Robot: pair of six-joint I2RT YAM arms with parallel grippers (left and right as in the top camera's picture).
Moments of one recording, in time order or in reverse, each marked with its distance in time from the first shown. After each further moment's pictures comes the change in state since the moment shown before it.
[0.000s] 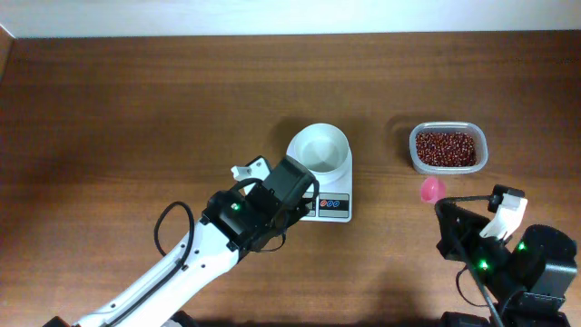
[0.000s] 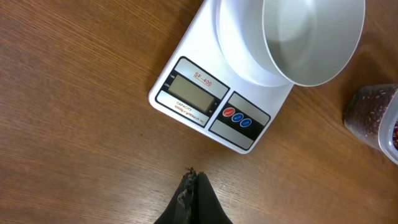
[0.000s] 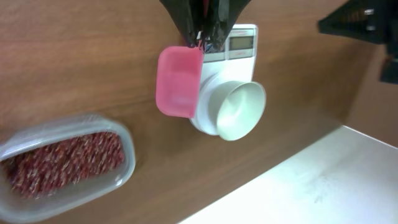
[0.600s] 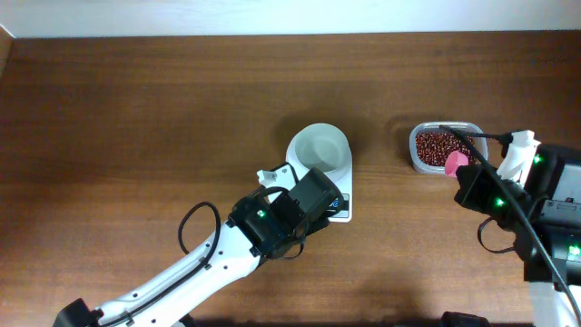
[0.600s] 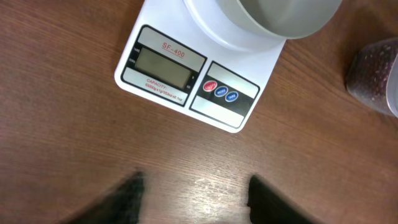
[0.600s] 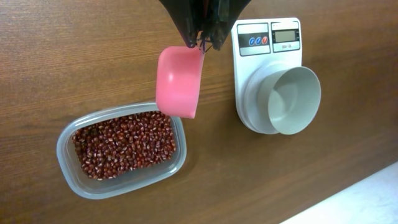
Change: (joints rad) left arm -0.116 0.064 0.000 0.067 -0.018 0.013; right arm -0.001 0.487 0.394 -0.187 0.160 -0.130
